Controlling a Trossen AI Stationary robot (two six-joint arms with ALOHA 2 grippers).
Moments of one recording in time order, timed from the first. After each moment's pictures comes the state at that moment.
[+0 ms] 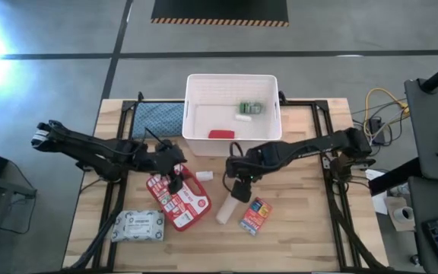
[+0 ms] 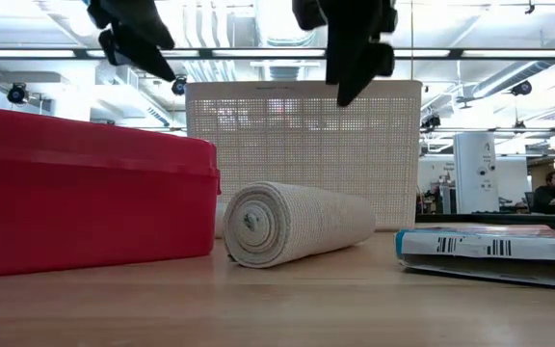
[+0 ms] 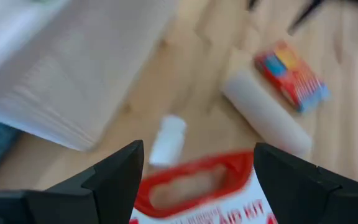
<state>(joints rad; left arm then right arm) -0.23 1.13 1.00 -0.67 -0.29 -0.52 0.16 1.80 1.61 -1.02 0.03 0.57</state>
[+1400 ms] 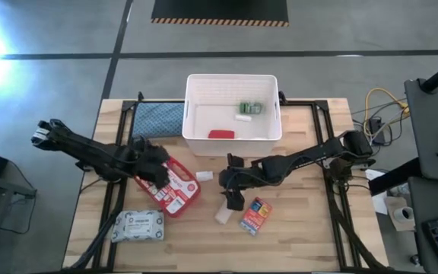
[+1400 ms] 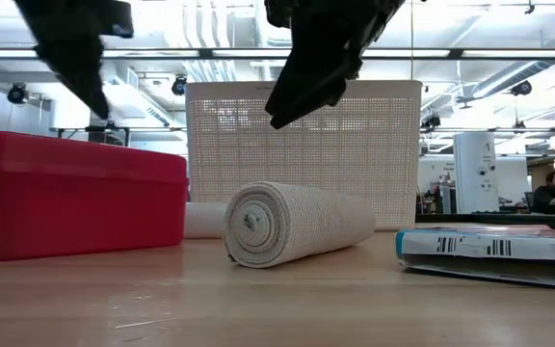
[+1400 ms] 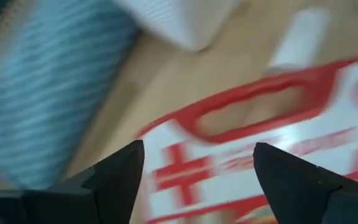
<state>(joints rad) -0.31 1.11 0.94 -1.12 -0.51 -0.76 0.20 1.80 1.32 -0.40 0.15 0.23</state>
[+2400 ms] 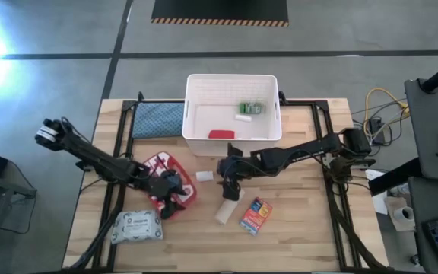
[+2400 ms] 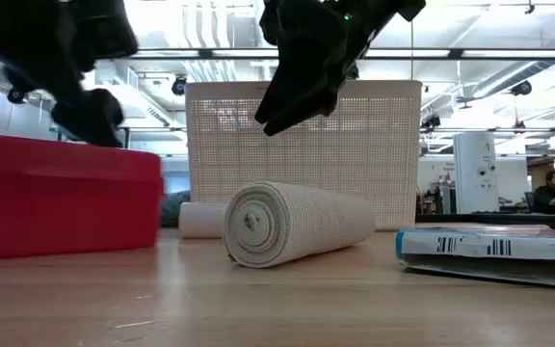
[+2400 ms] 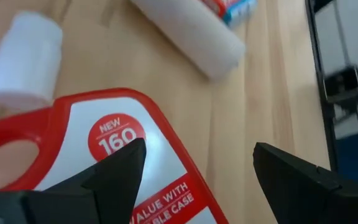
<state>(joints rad) -0.41 1.24 0.60 -0.21 -0.06 -0.64 0.12 1.80 1.30 -0.33 0.13 0.23</state>
